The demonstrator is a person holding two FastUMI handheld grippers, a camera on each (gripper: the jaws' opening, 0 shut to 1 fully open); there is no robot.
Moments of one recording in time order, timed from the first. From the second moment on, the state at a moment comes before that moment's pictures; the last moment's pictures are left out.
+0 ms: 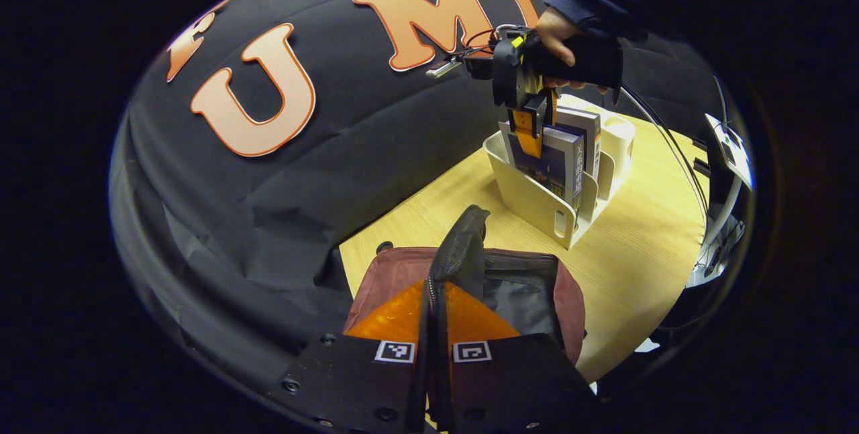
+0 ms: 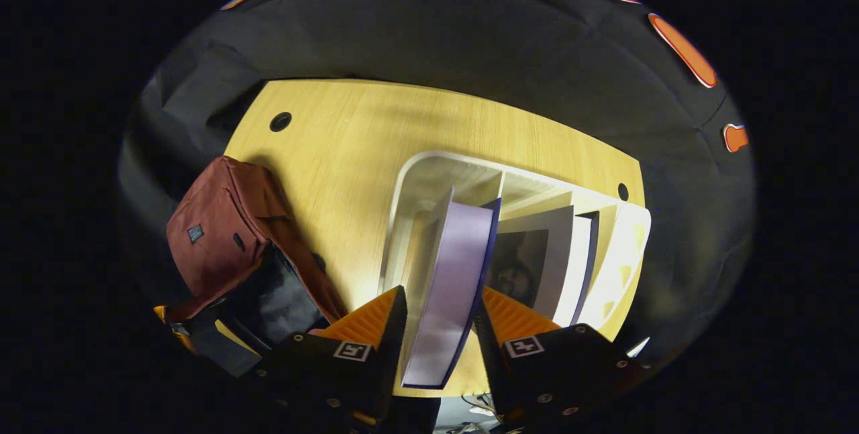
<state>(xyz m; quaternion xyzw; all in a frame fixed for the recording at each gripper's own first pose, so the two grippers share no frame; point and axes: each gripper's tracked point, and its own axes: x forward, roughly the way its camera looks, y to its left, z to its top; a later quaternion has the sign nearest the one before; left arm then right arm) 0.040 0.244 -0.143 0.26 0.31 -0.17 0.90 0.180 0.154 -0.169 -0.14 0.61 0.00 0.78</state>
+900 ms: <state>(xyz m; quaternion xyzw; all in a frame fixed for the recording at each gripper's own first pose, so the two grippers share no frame) 0.055 0.258 -0.140 0.23 0.35 -0.18 0.89 0.148 0.163 -0.120 -0.05 0.60 0.02 0.80</state>
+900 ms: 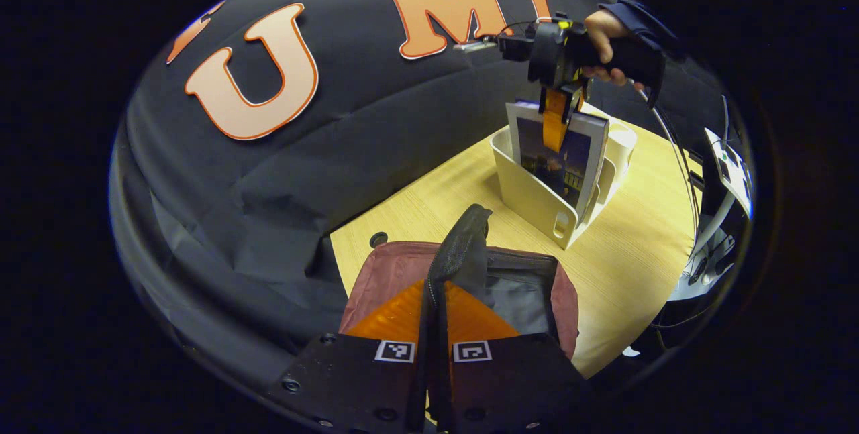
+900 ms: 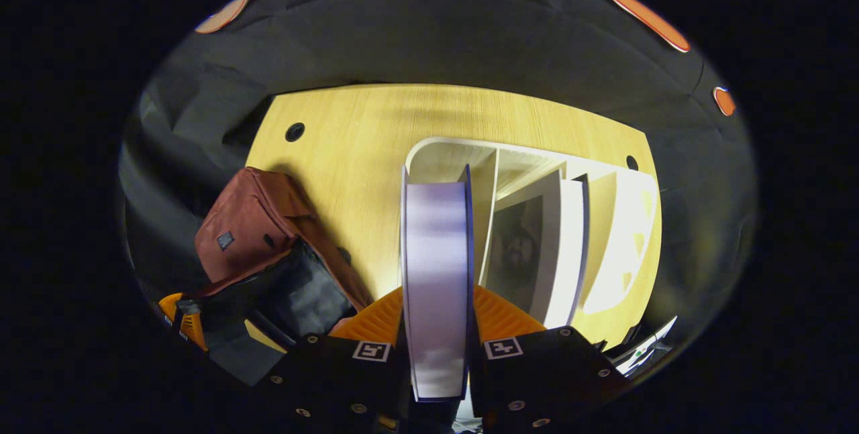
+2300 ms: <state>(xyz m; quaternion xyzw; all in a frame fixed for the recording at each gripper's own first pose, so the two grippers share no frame) 0.042 0.250 -0.151 0.19 0.38 -0.15 0.89 0.015 0.241 -0.119 0.25 0.55 0.12 0.79</state>
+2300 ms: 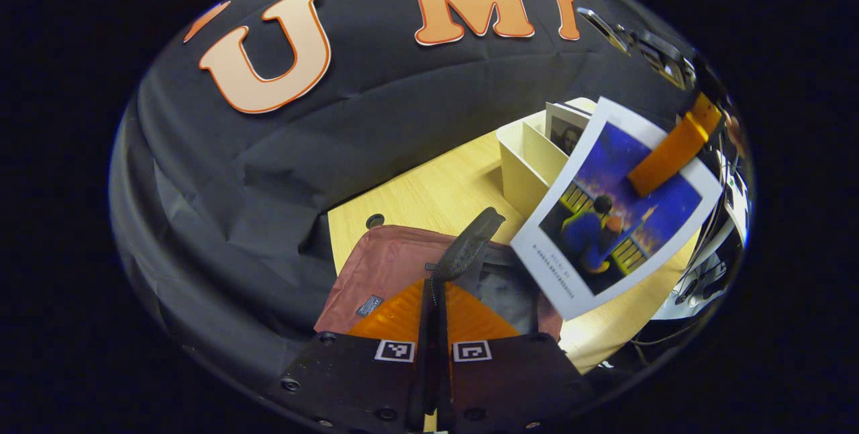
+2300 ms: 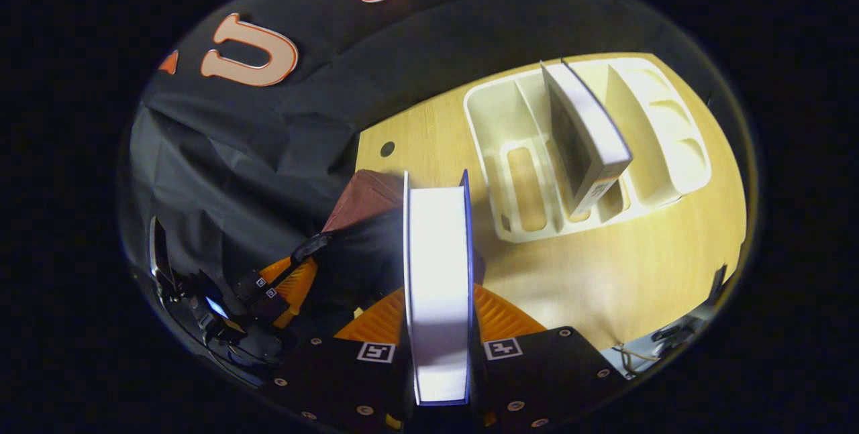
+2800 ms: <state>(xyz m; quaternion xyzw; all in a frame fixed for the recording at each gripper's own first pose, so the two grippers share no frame) 0.037 0.243 -0.152 0.17 0.40 -0.14 0.89 0.007 0.302 -0.186 0.42 0.50 0.13 0.75</state>
